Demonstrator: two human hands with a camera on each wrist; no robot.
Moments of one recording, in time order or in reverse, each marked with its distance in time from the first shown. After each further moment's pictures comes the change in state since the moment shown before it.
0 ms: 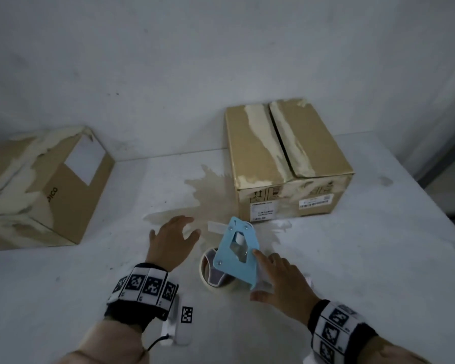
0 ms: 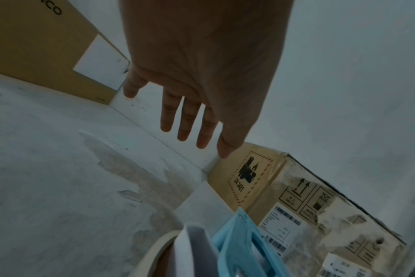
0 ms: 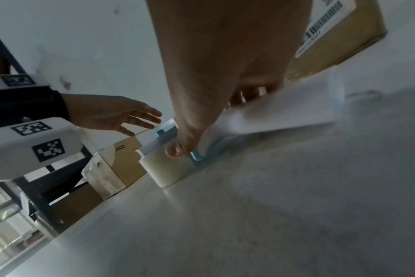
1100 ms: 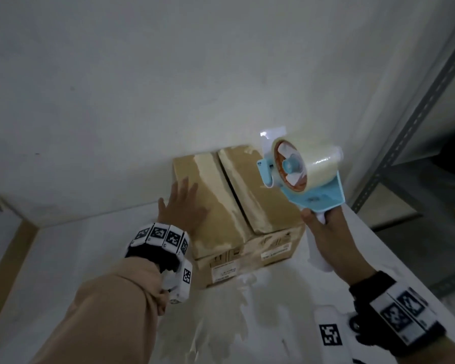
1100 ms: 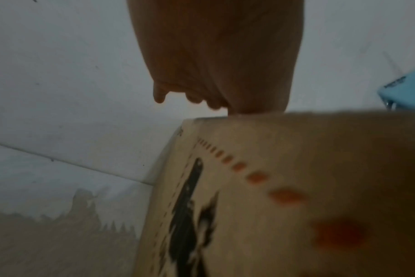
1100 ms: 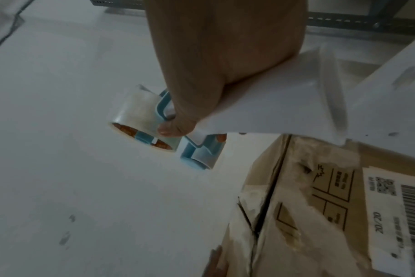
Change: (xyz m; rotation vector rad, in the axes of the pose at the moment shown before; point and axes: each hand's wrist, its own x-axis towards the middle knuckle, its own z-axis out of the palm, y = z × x) left_hand 0.170 0.127 -0.011 0.191 0.133 0.440; right_hand 0.017 0.070 -0.185 0.876 0.959 0.004
